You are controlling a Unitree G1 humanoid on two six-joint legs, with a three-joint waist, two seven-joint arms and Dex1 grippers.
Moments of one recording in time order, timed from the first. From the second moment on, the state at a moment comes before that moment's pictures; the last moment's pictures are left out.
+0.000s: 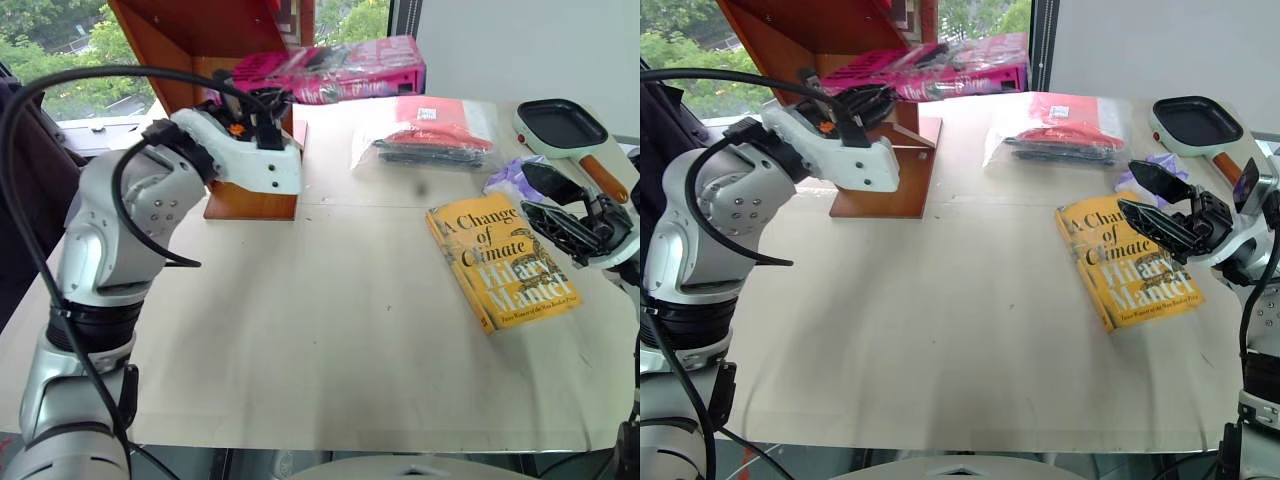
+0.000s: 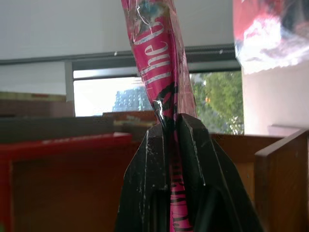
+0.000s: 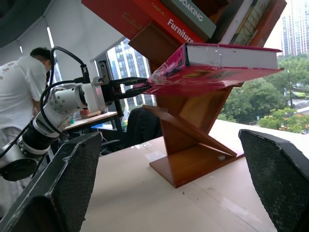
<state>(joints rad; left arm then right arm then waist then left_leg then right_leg) -0.66 0.84 -0.01 -0.31 0.62 -0.09 -0.64 -0.32 -0.64 -0.39 -0.07 1.02 0.50 1.16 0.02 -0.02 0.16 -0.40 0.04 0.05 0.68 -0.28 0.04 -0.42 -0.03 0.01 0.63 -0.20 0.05</state>
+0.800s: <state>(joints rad) -0.64 1.16 0.05 0.13 0.39 -0.34 -0.74 -0.27 -0.59 -0.39 -0.10 0.99 0.50 1.14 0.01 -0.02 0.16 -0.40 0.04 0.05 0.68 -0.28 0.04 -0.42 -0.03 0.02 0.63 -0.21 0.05</state>
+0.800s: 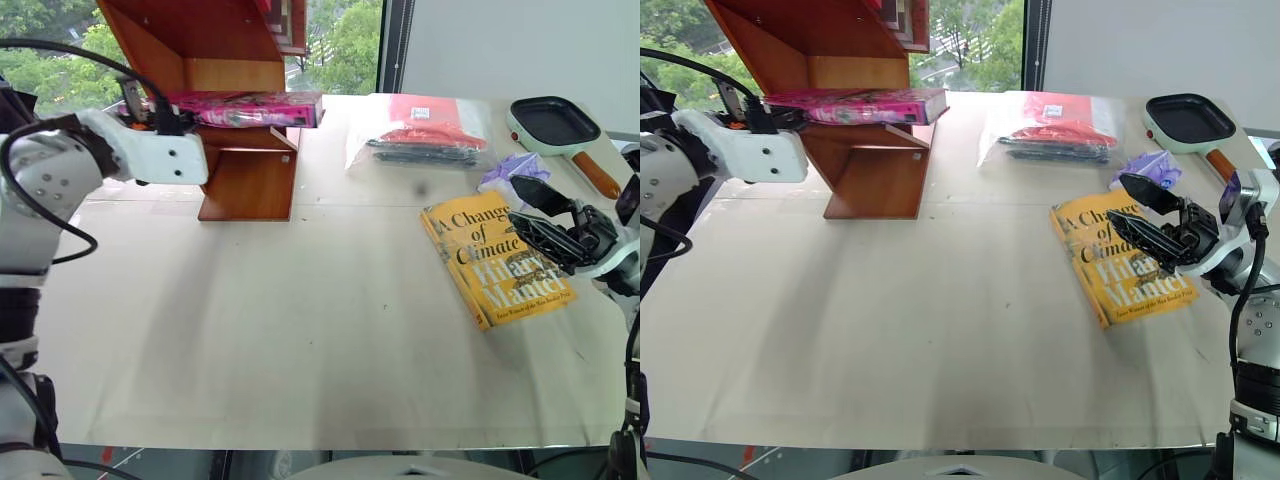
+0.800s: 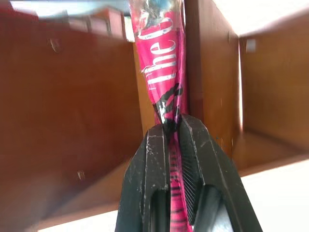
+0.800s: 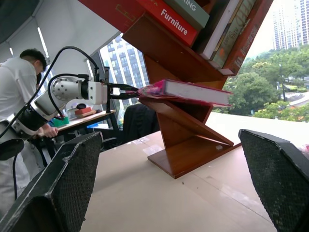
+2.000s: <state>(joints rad) -0.12 0.83 0.50 -0.45 -0.34 0.28 -0.79 -0.28 -0.61 -0.32 0.02 0.83 0.42 1.24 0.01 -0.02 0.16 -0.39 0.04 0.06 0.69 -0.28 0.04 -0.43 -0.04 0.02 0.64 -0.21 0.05</state>
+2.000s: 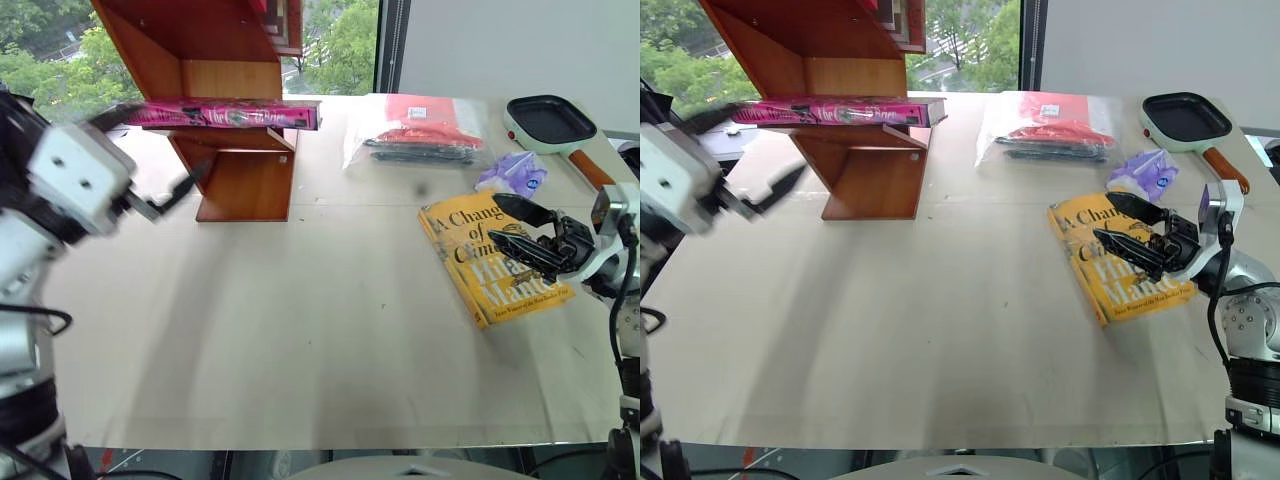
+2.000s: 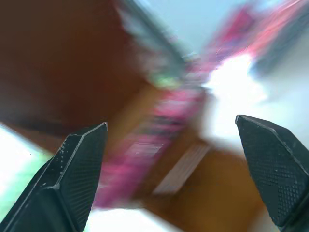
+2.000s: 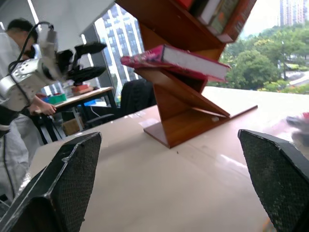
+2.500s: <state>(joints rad) 0.33 0.58 0.12 -0.51 -0.31 0.36 -0.68 0.22 -0.67 -0.51 0.13 0.64 0.07 1.32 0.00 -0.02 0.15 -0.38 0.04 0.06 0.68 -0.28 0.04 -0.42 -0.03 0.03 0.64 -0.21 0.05</state>
